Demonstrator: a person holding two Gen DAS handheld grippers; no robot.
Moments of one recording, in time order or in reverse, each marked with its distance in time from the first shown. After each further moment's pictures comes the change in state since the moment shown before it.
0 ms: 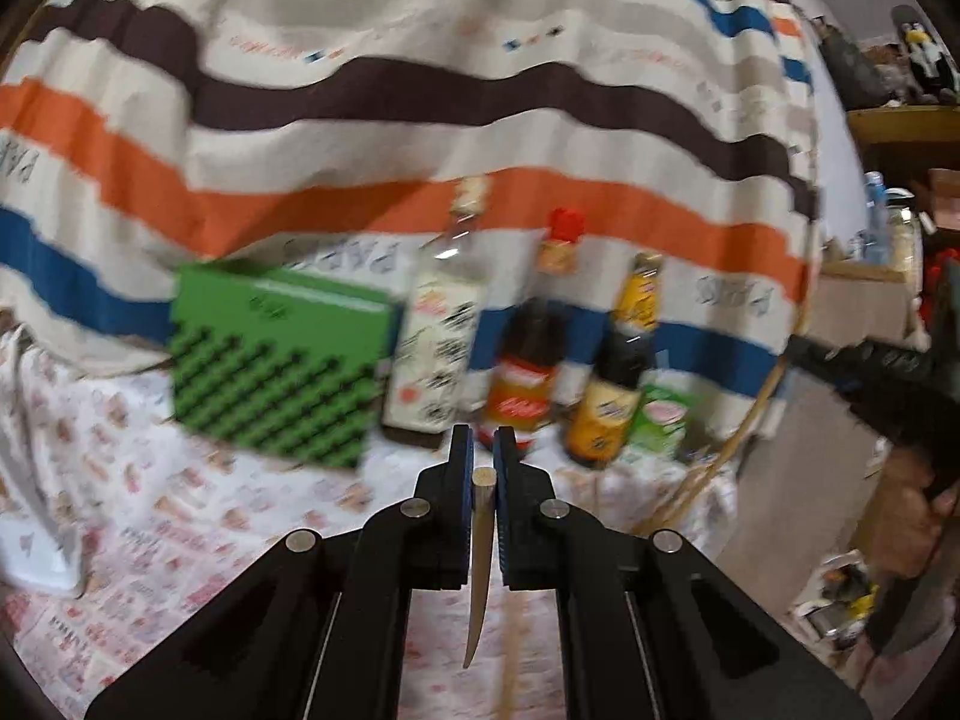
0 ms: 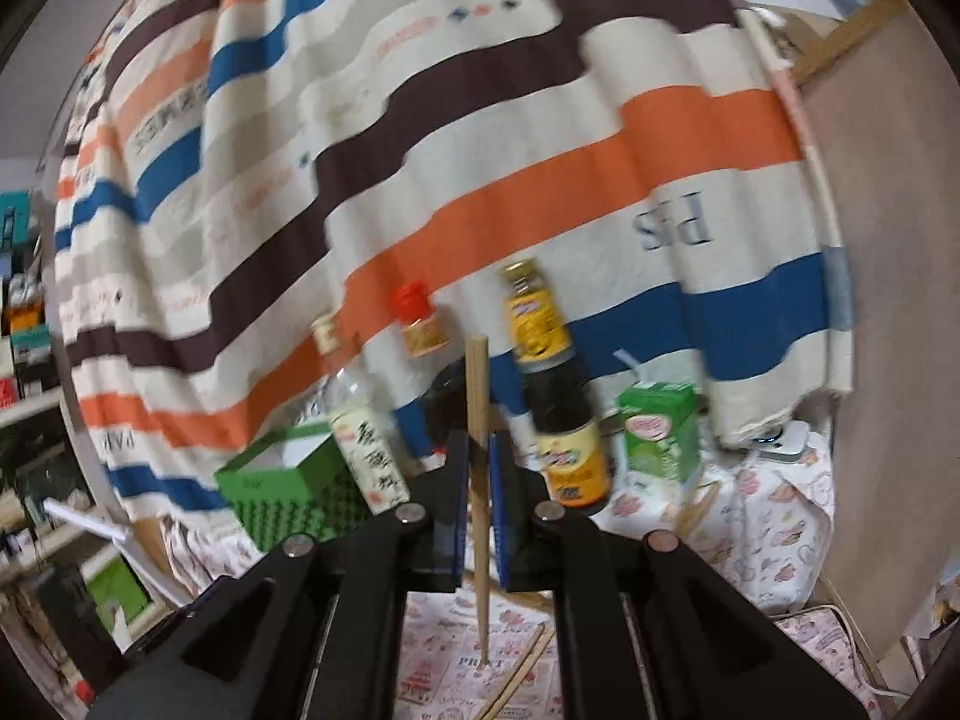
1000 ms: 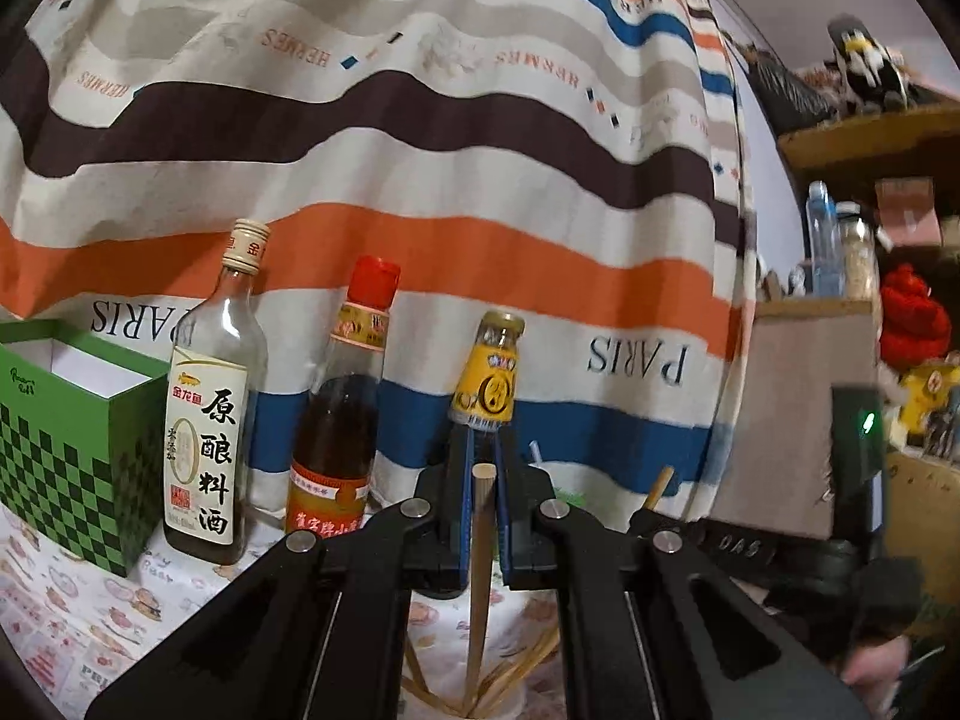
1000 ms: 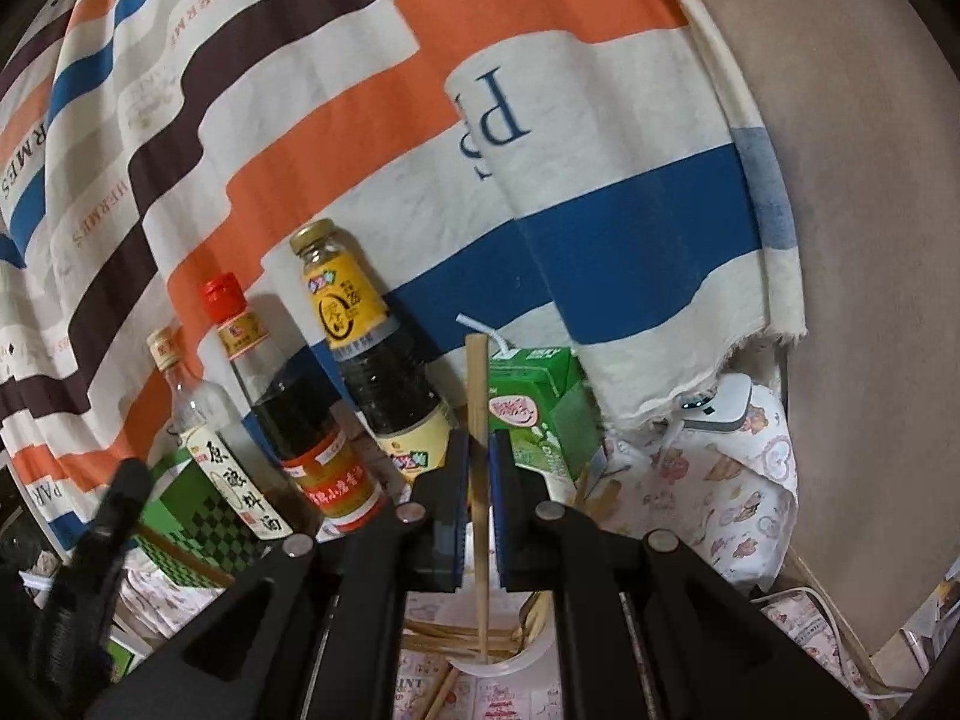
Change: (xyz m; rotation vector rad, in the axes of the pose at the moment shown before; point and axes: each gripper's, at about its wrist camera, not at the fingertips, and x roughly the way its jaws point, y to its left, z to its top) left arm 0.098 -0.102 0.017 0.033 -0.177 -0.160; right arm 0.066 -0.079 -0.003 0.100 0.105 -0.160
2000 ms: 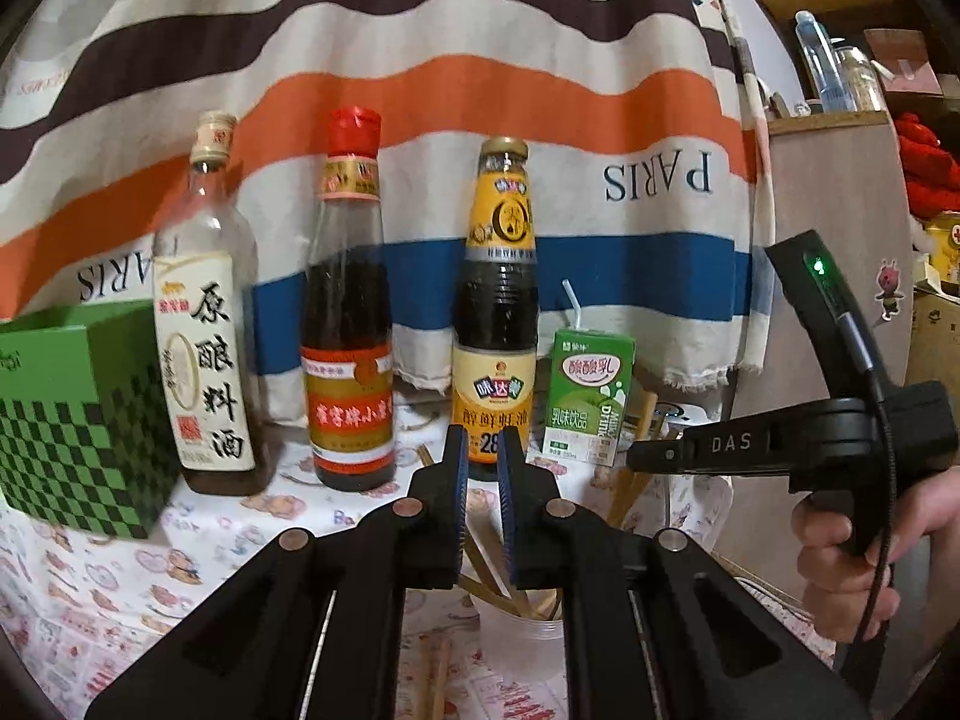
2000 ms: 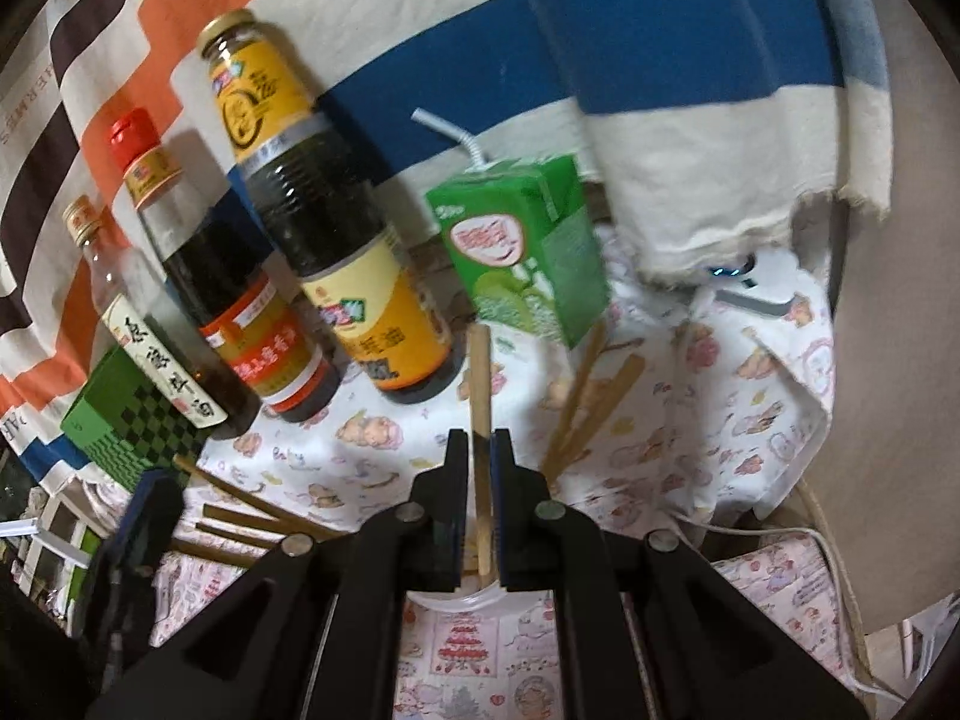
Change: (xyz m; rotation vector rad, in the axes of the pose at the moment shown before) left arm 0.022 0.005 -0.047 0.192 0.243 0.051; right arm 0.067 -0.015 -0.026 -0.030 0.333 -0.060
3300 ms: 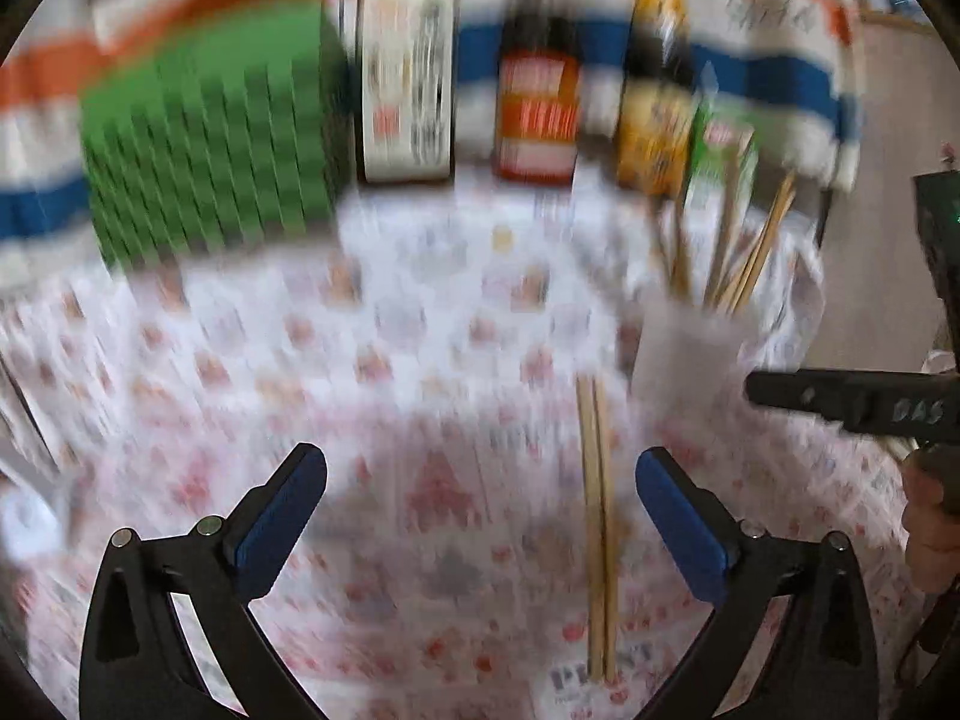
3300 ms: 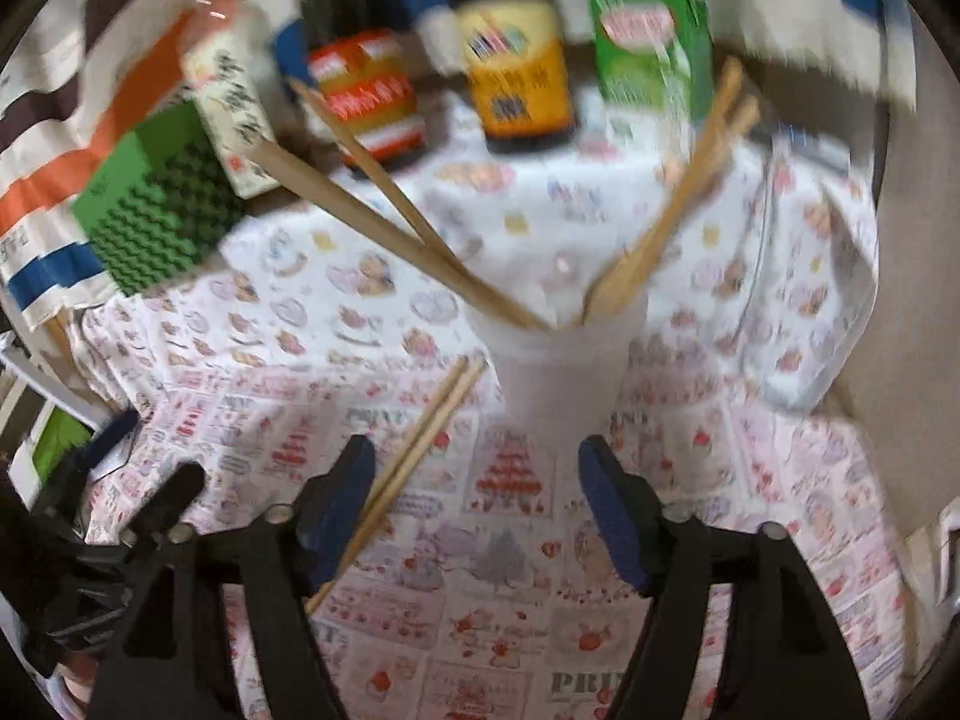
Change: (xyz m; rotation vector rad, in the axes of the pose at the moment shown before) left arm -0.038 0.082 -0.118 -0.086 0.443 0.169; right arm 0.017 0.038 -0.130 -0.132 0.201 -0.008
